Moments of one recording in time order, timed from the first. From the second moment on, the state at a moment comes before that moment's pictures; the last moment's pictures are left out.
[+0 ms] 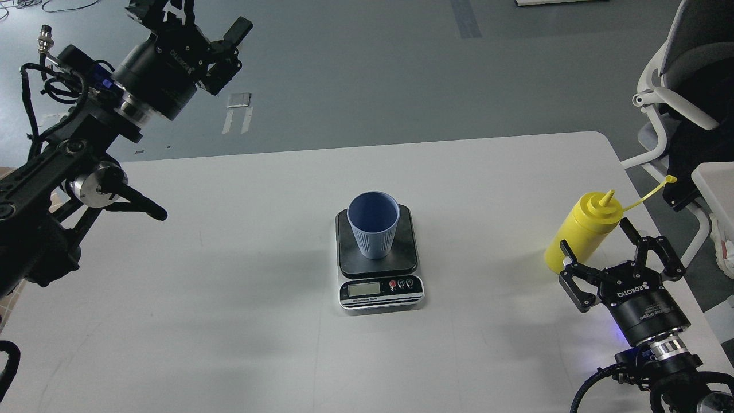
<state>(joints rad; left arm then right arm) -0.82 0.58 -0.79 -1.10 0.57 -0.36 -0.49 -0.28 0.00 1.71 1.38 0.09 0.49 -0.37</state>
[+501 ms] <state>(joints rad) -0.82 0.60 -0.82 -1.13 0.56 -0.38 -0.49 -0.37 -0.02 1.79 1.50 0.10 0.49 -0.37</state>
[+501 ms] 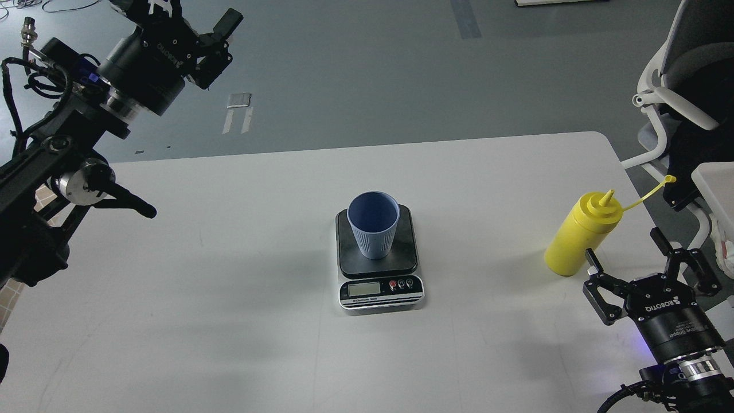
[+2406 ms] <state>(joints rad) -0.80 0.44 -0.91 -1.08 0.42 -0.40 -0.49 0.80 0.00 1.42 1.04 -0.57 0.47 -0.34</state>
